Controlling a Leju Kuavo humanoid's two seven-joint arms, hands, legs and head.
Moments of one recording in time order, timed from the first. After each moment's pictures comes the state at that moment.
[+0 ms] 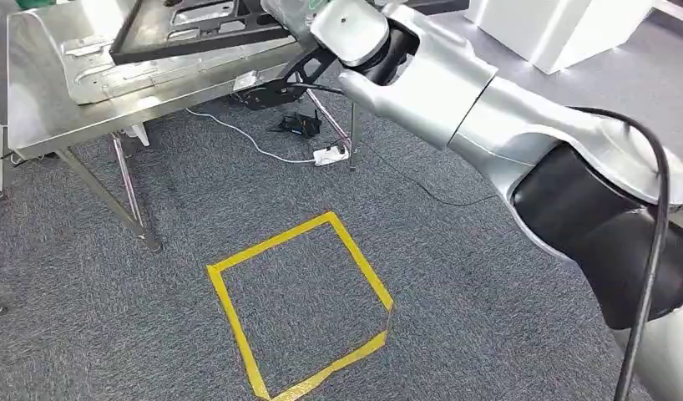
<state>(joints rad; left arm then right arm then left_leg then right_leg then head) -0.07 0.18 -0.41 -0.17 0.74 0.31 0.03 -1.59 -0.14 1.32 -0.57 0.90 0.37 0.01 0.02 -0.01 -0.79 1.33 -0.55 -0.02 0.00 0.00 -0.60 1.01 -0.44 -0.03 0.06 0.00</state>
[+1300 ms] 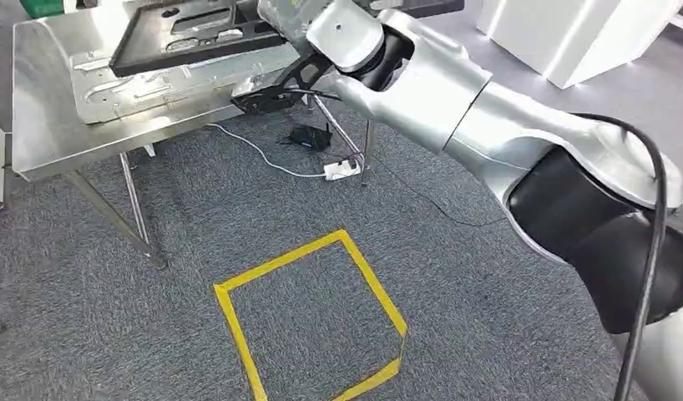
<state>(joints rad) -0.07 0.19 -0.41 -0.17 0.74 0.31 0.03 -1.59 -0.13 1.32 -0.56 0.92 0.38 0.00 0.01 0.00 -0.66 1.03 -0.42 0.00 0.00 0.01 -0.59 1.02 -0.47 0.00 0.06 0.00</state>
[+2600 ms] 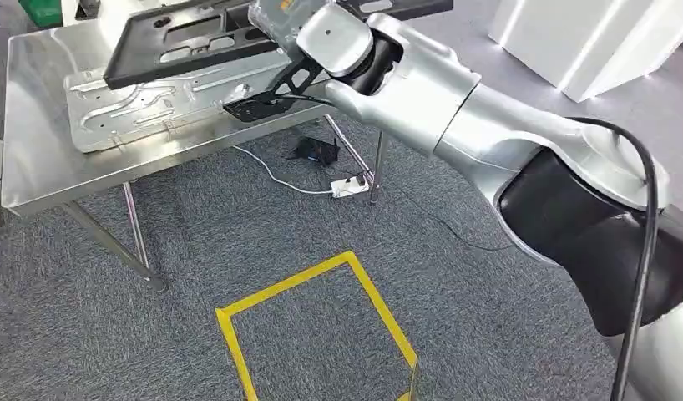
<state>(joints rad) -0.07 0.19 -0.42 -0.17 0.74 0.31 0.06 -1.57 -0.11 1.32 -0.53 0.93 0.37 -0.02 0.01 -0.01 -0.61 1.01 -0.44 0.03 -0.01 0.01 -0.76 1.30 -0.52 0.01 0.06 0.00</state>
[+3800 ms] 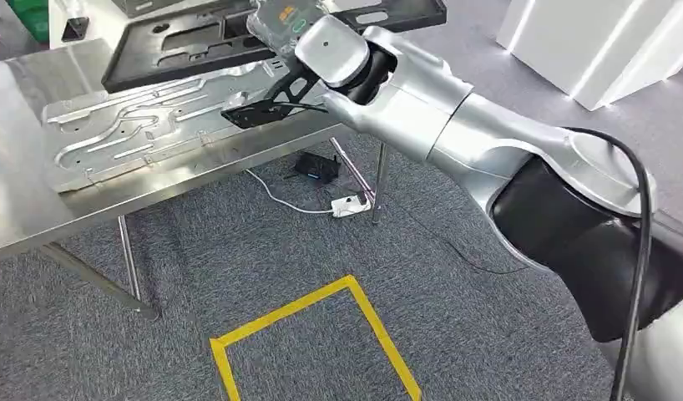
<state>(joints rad) -0.08 0.19 -0.43 -0.17 0.75 0.31 0.06 -1.55 -0.08 1.33 -0.48 0.93 0.33 -0.02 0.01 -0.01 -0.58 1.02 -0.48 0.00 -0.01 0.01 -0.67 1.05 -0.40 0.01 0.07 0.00</state>
